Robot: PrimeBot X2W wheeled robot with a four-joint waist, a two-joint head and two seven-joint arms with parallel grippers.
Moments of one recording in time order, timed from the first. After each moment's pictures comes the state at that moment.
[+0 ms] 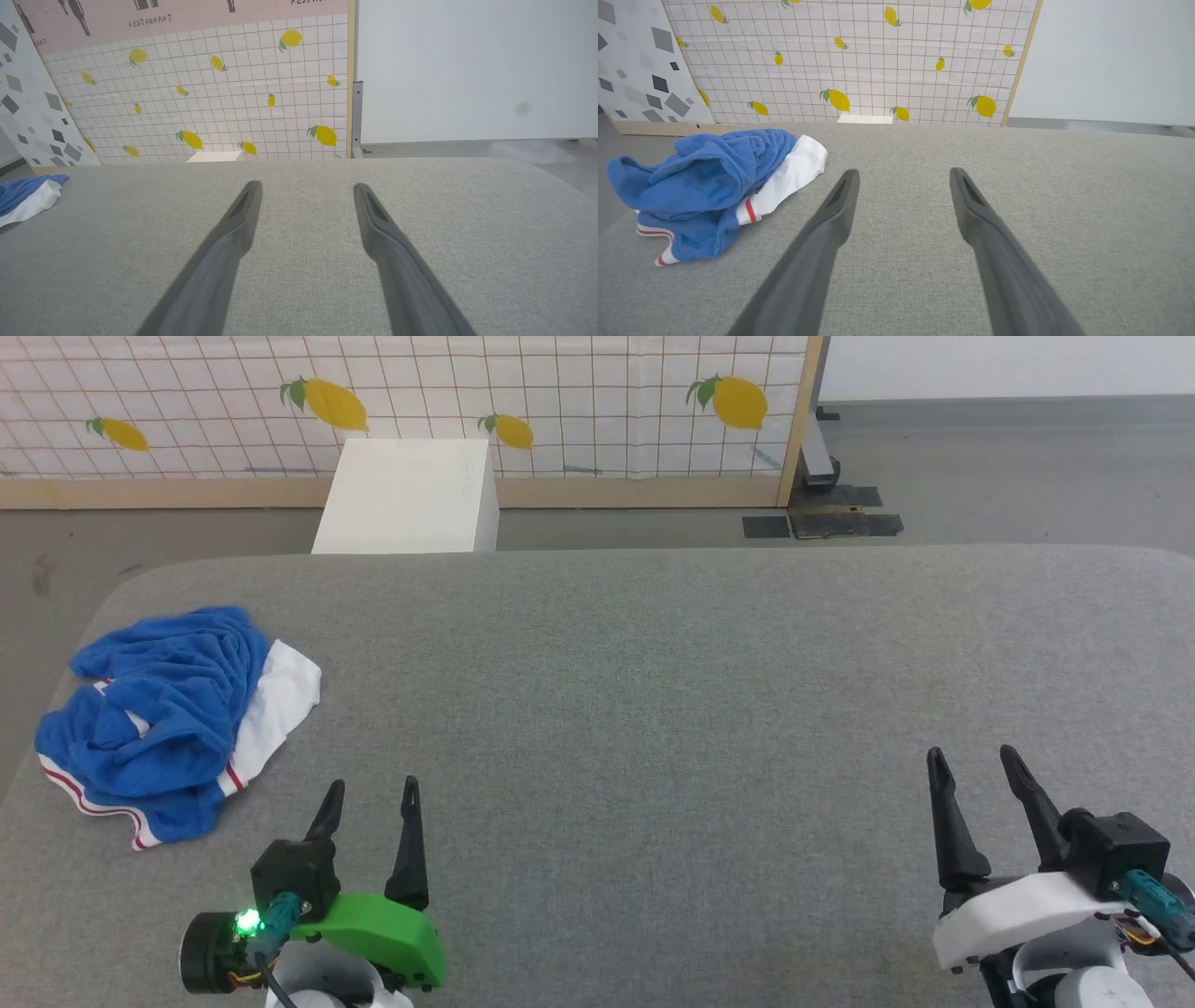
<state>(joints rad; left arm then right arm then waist) -0.02 0.06 -0.05 0.13 -0.11 -0.01 -0.15 -0.02 -0.05 -0.07 0.13 0.13 0.13 -0.15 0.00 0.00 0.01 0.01</state>
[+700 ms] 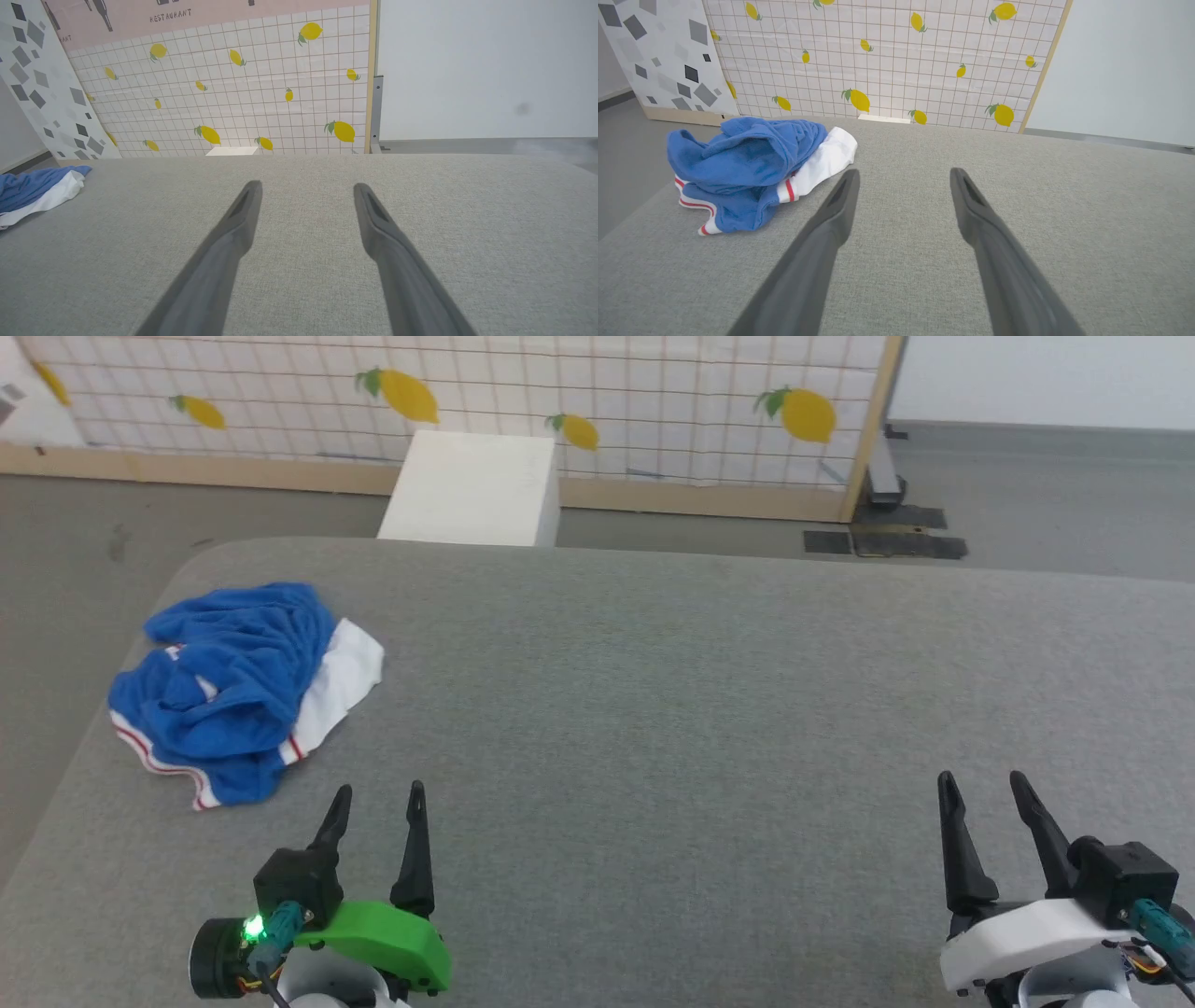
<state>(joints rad) -0.02 0.05 -0.07 0.17 -0.15 -0.01 -0.19 0.02 -0.05 -0.09 0.16 0.14 0.13 -0.19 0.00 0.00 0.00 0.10</state>
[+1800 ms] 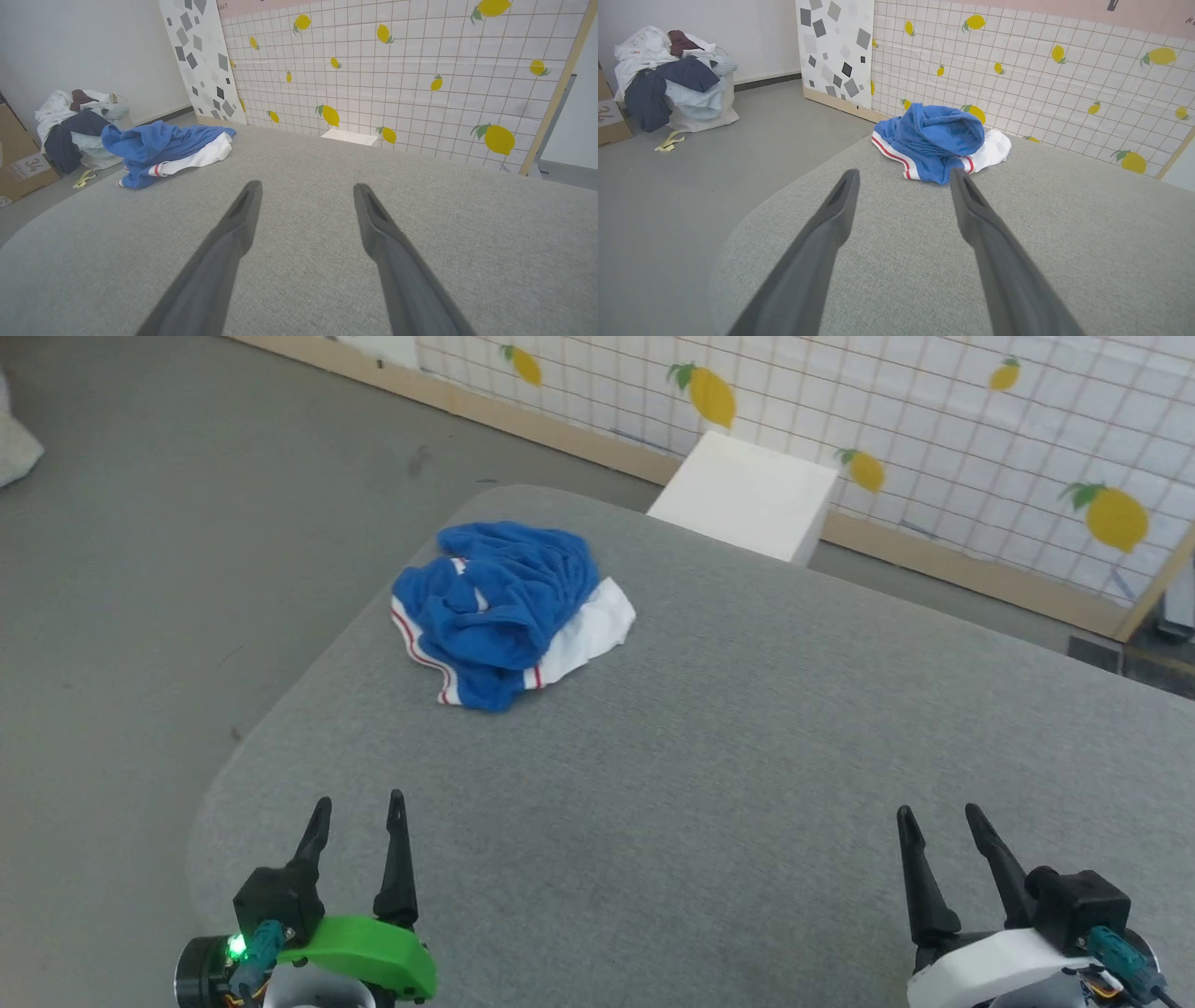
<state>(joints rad) -0.01 0.05 -0.04 0.20 -0.16 -0.01 -0.25 0.03 -0.05 -0.03 0.25 0.16 0.13 -0.26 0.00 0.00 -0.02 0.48</state>
